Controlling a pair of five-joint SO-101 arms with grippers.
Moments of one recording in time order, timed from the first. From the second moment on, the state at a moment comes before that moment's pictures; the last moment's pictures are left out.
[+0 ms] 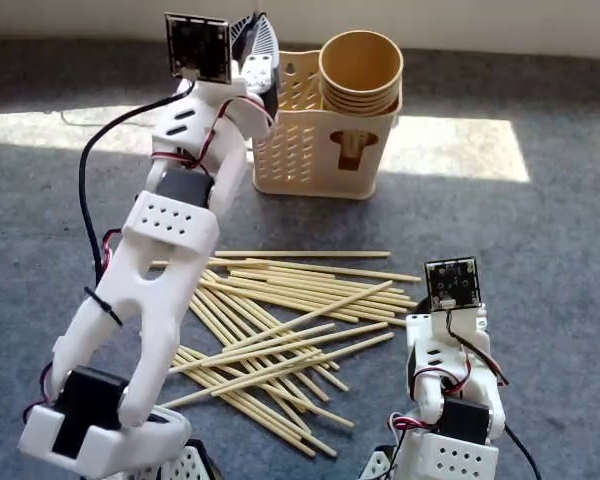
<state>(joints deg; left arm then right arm) 10.6 -9.0 16.3 -0.1 9.9 8.4 -104.6 95.9 55.4 22.3</state>
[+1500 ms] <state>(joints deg) 4.1 -20.5 9.5 50.6 6.7 8.4 -104.6 95.9 55.4 22.3</state>
